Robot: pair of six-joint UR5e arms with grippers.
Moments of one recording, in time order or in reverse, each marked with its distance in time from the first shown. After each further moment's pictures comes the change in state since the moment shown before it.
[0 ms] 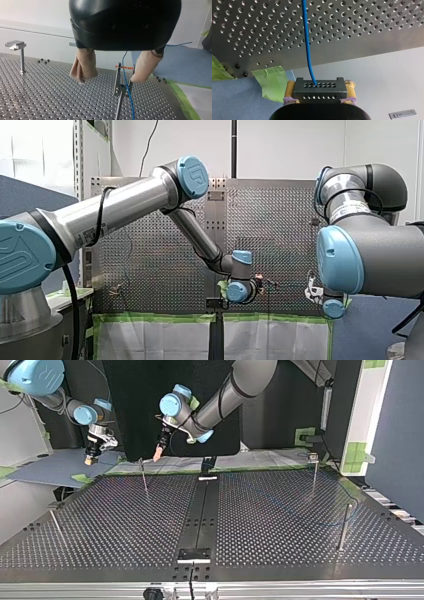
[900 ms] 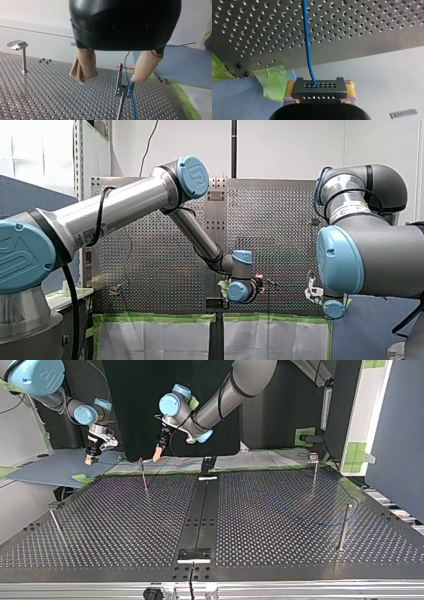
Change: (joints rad) left arm -0.002 0.000 0.003 -0.001 -0.005 -0.009; right arm 0.000 0.003 0.000 -0.002 0.000 0.004
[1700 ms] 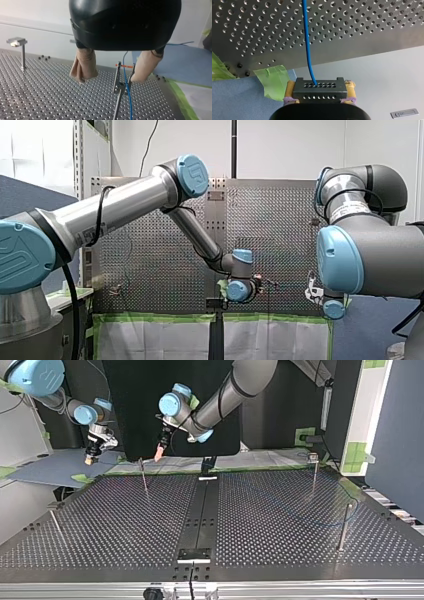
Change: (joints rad) left arm -0.001 0.016 -0.017 -0.026 -0.029 -0.011; right arm -0.002 0.002 0.000 0.000 -0.001 0.002
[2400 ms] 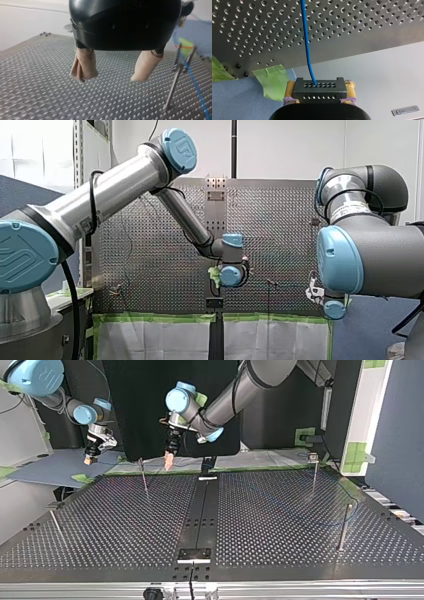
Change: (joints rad) left arm 0.031 0.177 -0.179 0.135 -0.114 -0.061; right arm -0.004 0.002 0.000 -0.009 -0.002 0.025
